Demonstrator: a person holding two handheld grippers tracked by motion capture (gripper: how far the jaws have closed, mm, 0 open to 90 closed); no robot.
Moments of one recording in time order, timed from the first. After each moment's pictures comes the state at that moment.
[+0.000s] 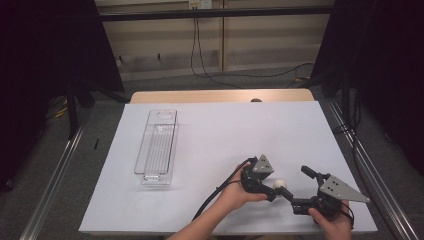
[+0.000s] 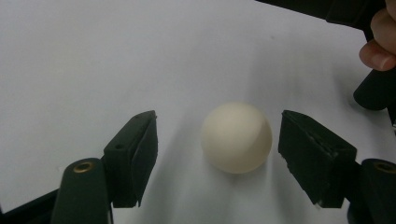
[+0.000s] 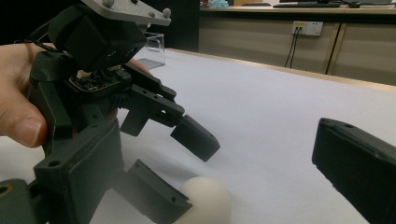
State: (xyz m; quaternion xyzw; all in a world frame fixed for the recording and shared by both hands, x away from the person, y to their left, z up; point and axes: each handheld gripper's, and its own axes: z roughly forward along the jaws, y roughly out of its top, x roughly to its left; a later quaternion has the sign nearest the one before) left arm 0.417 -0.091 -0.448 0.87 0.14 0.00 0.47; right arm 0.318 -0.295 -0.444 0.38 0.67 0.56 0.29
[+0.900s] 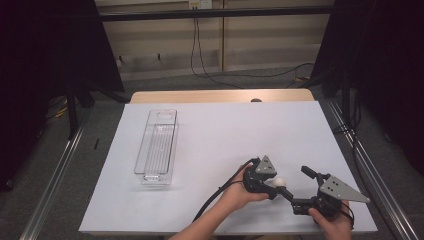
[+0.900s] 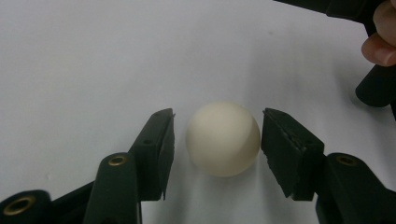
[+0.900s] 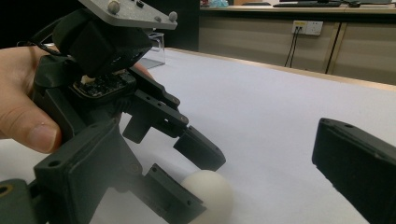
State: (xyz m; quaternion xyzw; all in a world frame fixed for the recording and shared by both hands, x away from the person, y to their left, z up) left arm 0.416 -0.097 -0.451 0.87 0.13 0.00 0.47; right arm 0.318 -0.295 -0.444 0.38 0.68 0.56 0.29
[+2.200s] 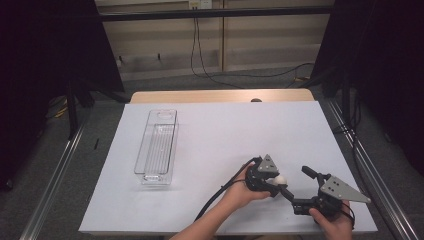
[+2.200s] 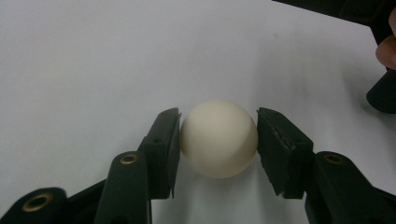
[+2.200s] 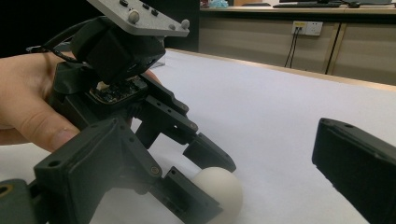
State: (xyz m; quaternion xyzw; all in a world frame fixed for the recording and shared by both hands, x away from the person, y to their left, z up) left arm 0.422 -0.103 -0.455 0.88 0.13 0.00 0.46; right arm 0.317 -0.296 -0.444 0.38 0.67 0.56 0.29
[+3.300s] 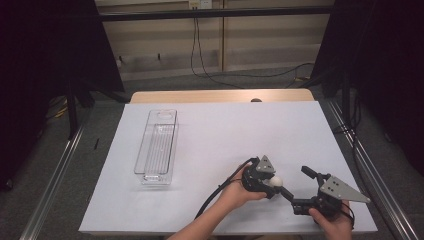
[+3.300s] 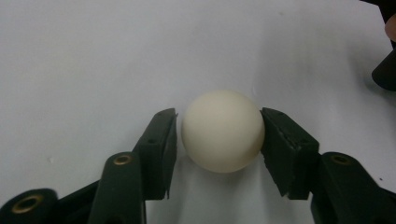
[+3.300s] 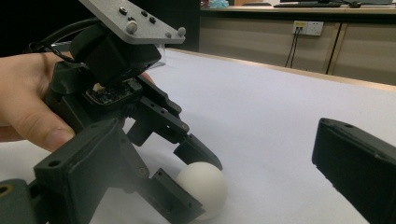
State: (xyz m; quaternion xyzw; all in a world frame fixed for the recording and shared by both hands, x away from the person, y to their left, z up) left arm 0.423 -0.097 -0.457 0.88 0.14 -0.01 0.45; right arm 0.317 -0.295 -0.444 0.38 0.67 0.56 0.28
